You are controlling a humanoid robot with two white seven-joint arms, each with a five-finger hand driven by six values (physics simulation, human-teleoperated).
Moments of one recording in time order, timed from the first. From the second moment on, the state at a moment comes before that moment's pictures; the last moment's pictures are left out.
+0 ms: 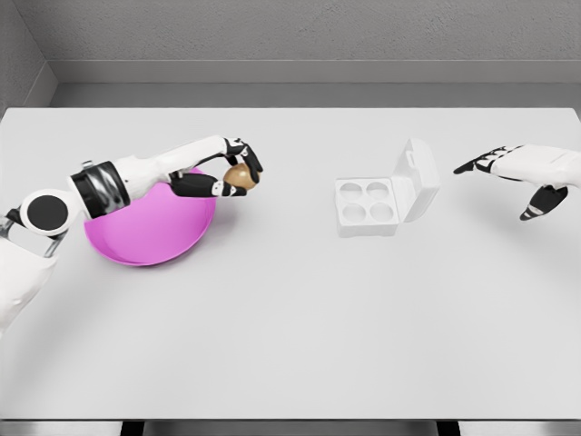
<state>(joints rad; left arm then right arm) -0.54 0.54 -0.51 -1.52 0.05 -0.17 -0.57 -0.68 -0.98 0.68 -1.36 0.28 -0.41 0.61</state>
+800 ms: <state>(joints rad) -0.56 0.44 -0.54 -1.52 0.03 -0.17 -0.57 -0.68 -0.99 0.68 -1.36 0.28 -0.41 0.61</state>
